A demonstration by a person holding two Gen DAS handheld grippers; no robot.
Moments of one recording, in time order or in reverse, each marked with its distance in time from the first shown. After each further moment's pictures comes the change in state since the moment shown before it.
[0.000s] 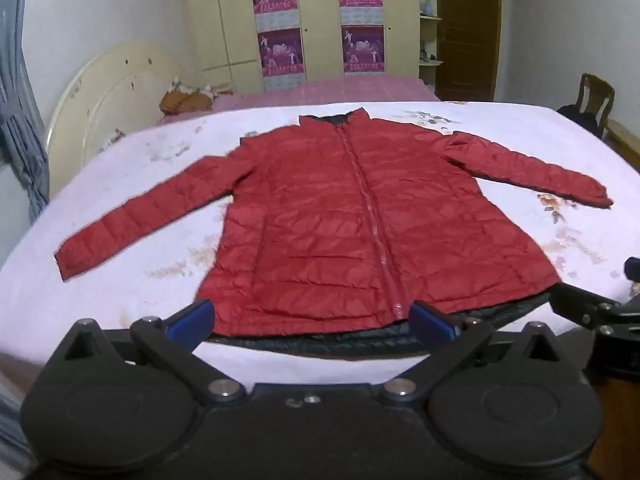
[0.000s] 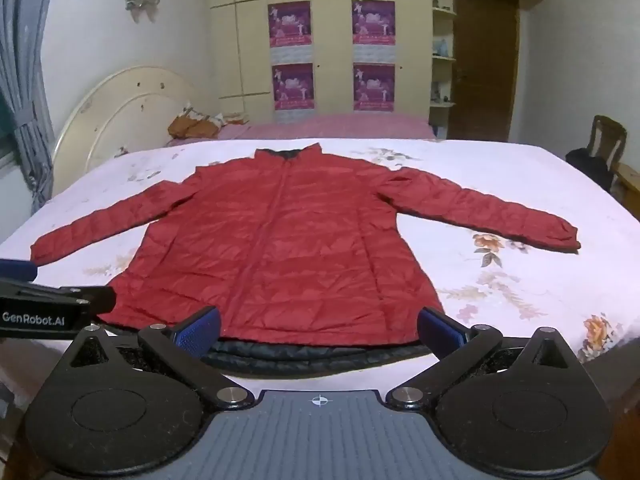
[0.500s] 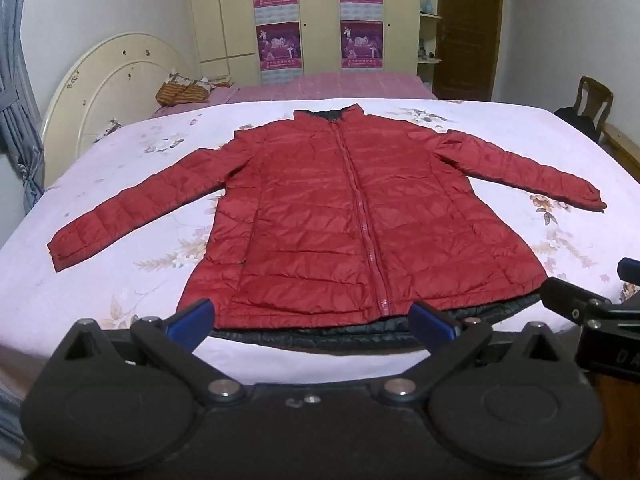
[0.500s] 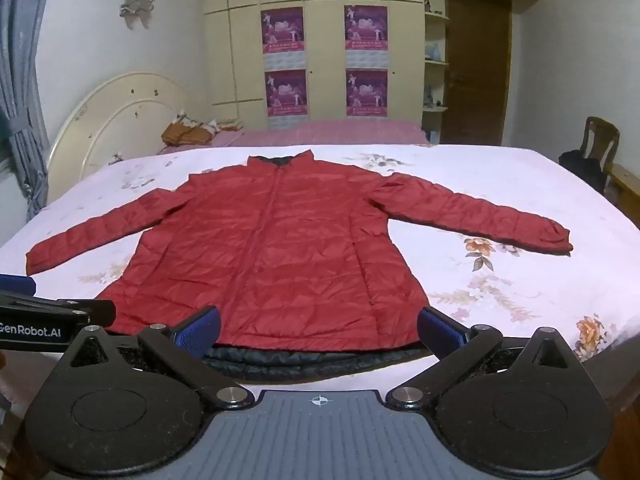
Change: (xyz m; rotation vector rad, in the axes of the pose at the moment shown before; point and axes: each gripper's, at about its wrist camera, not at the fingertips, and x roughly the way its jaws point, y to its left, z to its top) left arm -0.002 -0.003 0.001 -0.053 0.048 -0.055; right arm -0.006 -0.007 0.003 -0.007 0.002 -0.039
